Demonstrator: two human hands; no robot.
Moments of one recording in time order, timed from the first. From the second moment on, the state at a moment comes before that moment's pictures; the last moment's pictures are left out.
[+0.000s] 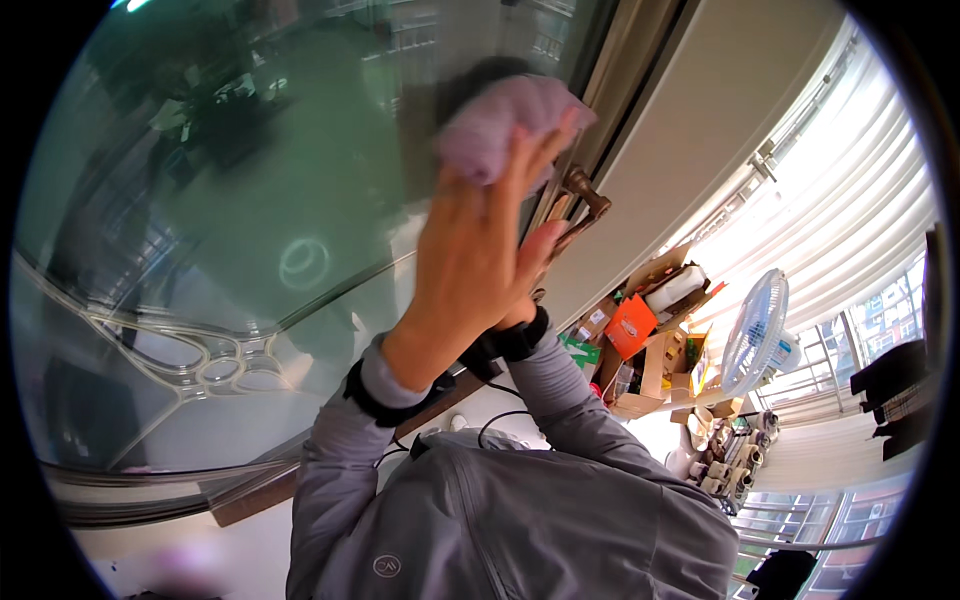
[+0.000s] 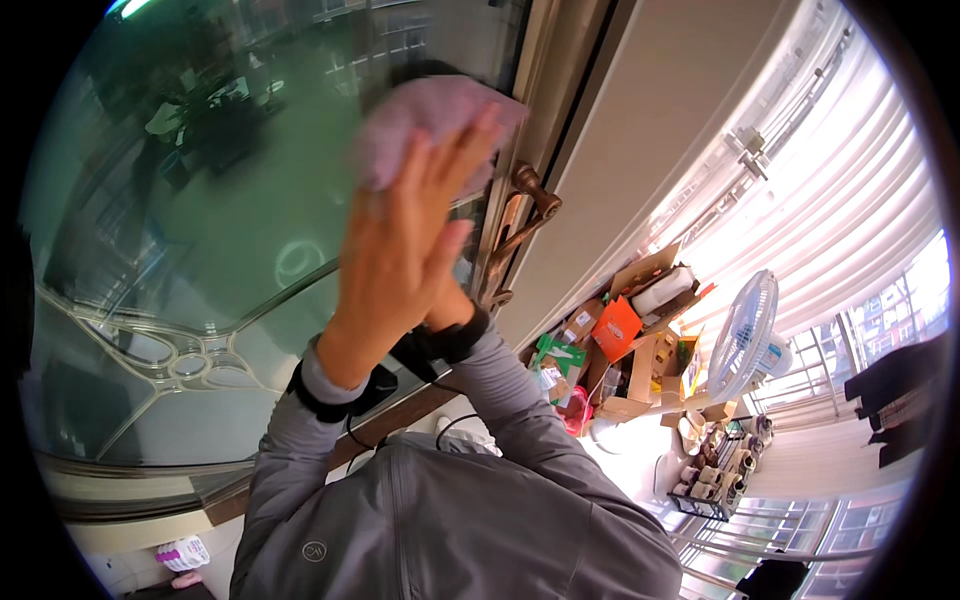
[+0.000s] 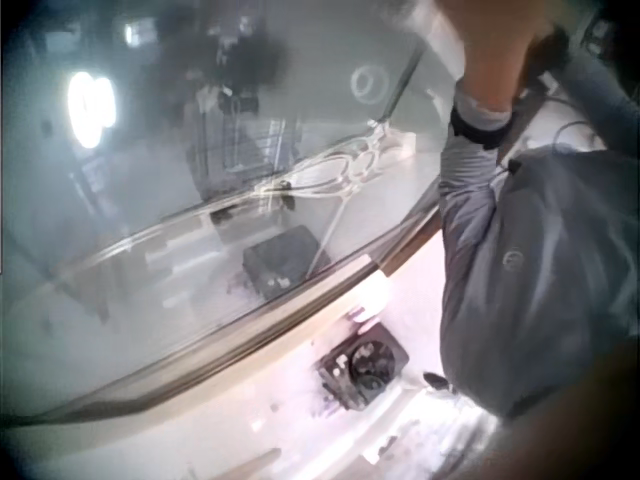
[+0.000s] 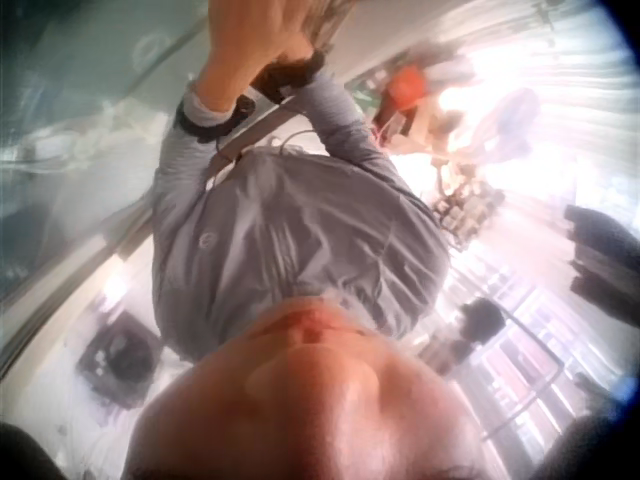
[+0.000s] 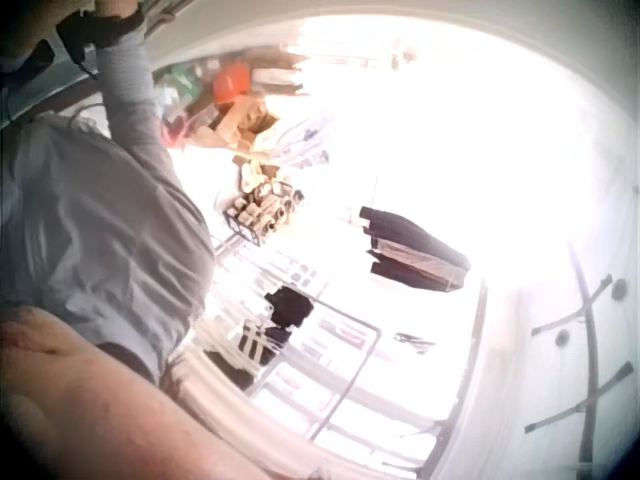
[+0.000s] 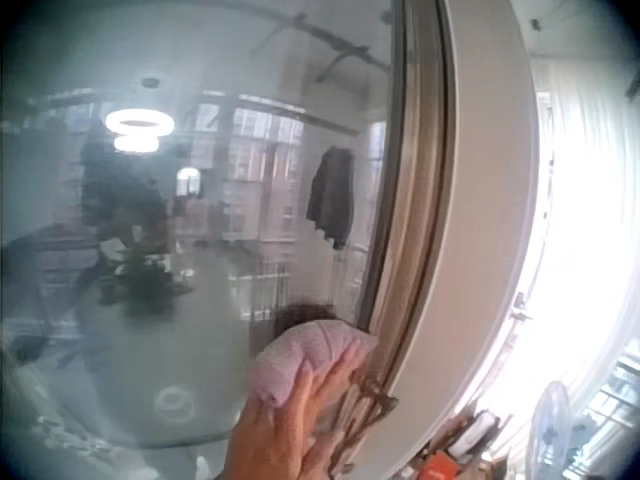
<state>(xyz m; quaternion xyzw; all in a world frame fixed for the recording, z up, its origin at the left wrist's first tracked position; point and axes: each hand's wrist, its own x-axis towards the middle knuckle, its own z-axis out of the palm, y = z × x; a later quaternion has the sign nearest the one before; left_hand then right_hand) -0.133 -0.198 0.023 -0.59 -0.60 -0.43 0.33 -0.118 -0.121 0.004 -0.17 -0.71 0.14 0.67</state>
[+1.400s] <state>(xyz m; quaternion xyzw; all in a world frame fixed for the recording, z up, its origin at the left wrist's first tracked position) -0.116 -0.150 0.049 -0.60 -0.56 -0.44 0.35 -0.090 -0.060 0.060 -0.08 -0.75 0.10 0.65</state>
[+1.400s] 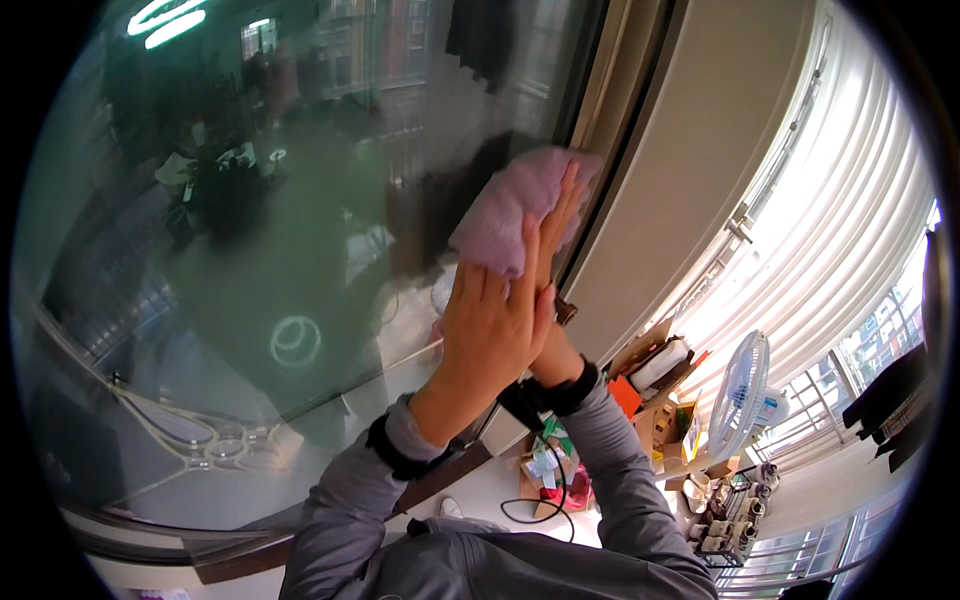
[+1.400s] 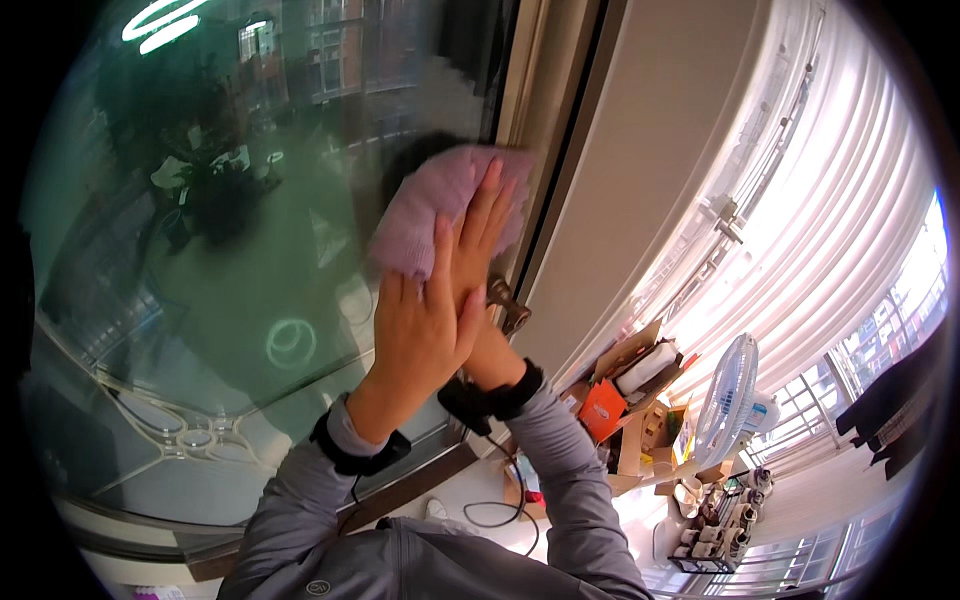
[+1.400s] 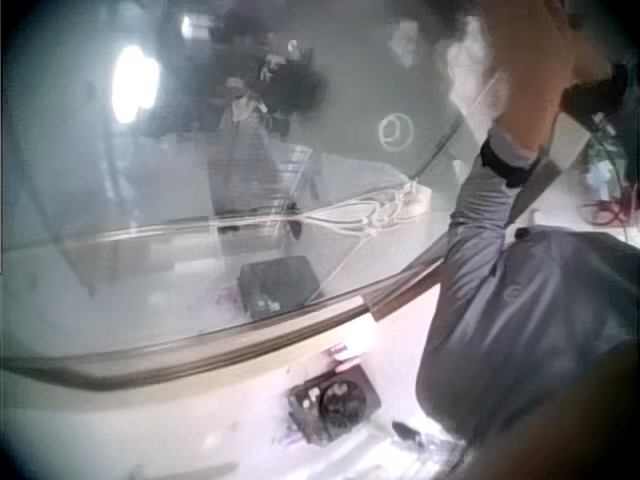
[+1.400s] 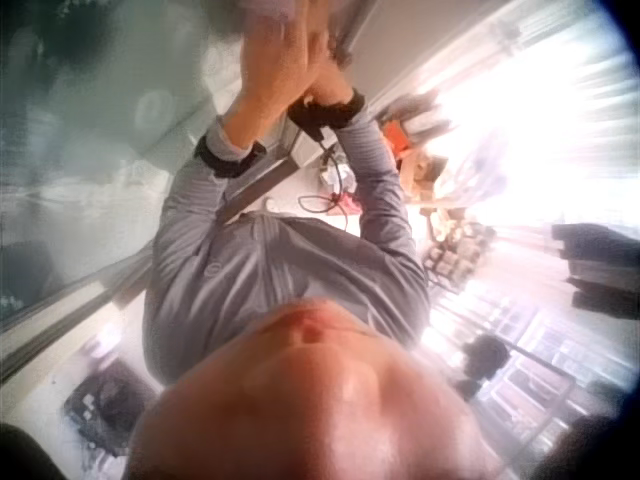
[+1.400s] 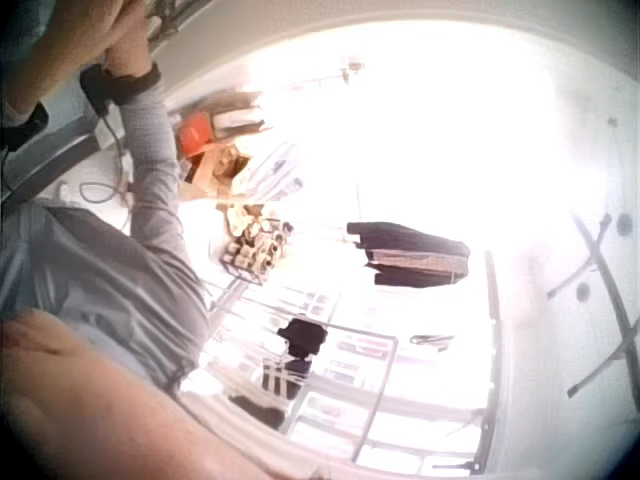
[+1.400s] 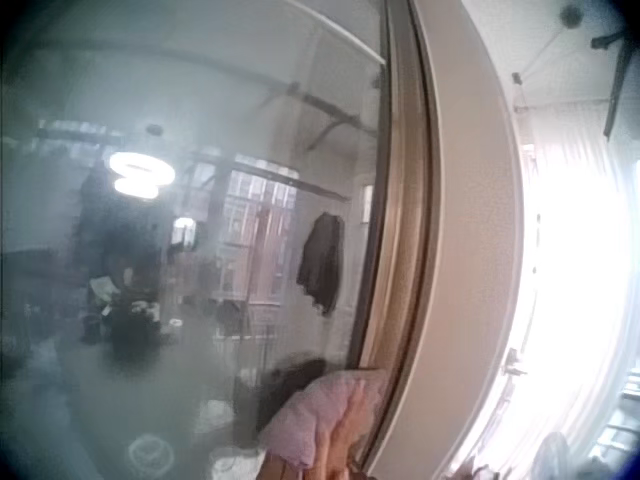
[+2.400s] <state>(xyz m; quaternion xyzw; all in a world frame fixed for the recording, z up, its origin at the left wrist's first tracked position) -0.212 -0.423 0.101 -0.14 -0.63 -0.57 0.52 -0.224 -0.371 0.177 0.27 -0.72 -0.17 0.62</state>
